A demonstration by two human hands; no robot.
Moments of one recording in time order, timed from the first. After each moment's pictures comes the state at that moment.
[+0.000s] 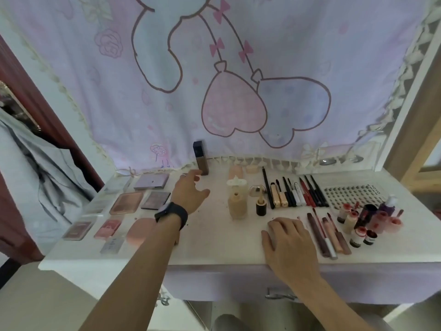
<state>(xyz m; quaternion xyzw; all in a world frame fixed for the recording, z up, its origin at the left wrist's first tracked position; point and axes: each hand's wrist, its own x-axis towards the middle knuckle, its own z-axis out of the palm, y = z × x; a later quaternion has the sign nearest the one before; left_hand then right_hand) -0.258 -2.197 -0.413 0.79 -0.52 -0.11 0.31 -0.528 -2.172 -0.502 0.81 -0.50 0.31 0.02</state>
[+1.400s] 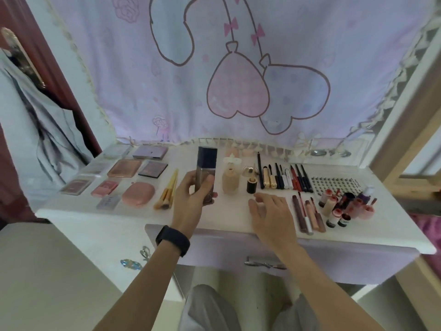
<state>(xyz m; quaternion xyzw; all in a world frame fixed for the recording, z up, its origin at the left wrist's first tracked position) -0.354 -2.091 -0.428 0.56 -0.35 -0.30 0.69 -0.532 -2.167 -0.487 0.78 -0.48 0.35 -0.18</state>
